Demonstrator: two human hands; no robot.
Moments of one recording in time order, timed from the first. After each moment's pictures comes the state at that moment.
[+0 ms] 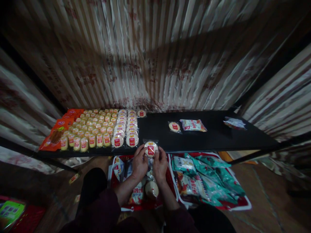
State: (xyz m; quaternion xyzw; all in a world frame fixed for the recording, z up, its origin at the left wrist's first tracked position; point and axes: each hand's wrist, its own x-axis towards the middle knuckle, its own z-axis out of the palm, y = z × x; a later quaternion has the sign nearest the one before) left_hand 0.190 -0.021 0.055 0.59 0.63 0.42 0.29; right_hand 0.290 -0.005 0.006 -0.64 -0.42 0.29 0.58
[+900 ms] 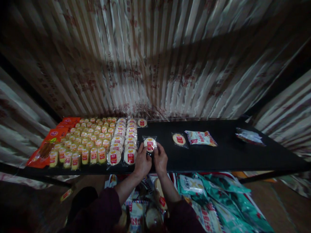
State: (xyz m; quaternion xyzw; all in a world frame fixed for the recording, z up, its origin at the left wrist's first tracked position) left_hand 0.199 0.067 0.084 0.60 0.66 0.33 0.30; right_hand 0.300 0.107 0.012 -0.62 -0.48 0.29 0.54
